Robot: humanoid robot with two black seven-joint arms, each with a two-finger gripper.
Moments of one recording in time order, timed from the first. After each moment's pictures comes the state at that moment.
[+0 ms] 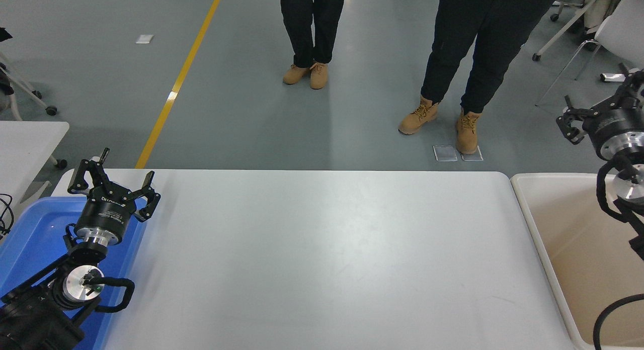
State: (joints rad) left arm -0.42 0.43 -0.90 -0.65 0.01 -0.49 -0.57; right arm 0.72 -0.51 0.87 0.69 0.12 0.03 0.33
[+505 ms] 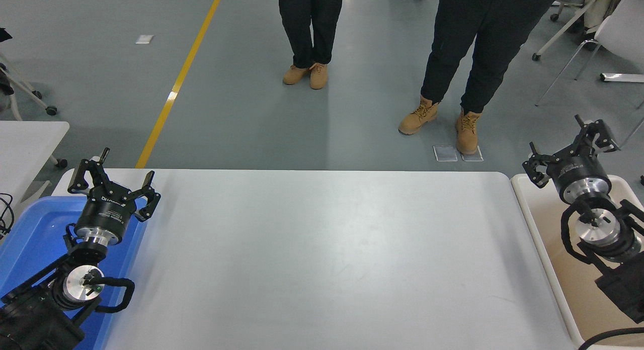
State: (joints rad) left arm -0.42 0.43 -0.90 -0.65 0.01 -0.49 -0.57; right arm 0.60 -0.43 0.86 0.70 0.11 0.03 0.37
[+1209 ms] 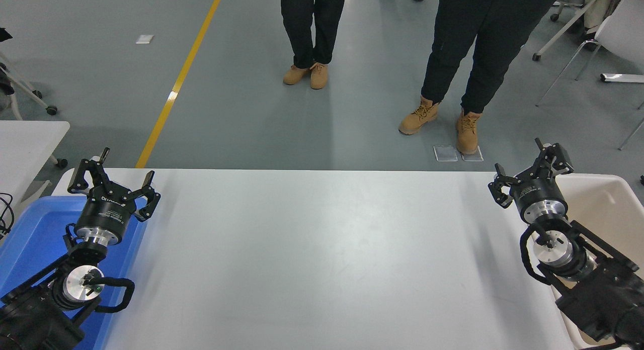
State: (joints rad) left arm -0.42 0.43 -0.90 -0.65 0.01 -0.49 -0.57; right arm 0.60 -0.27 0.87 0.62 0.03 0.00 0.45
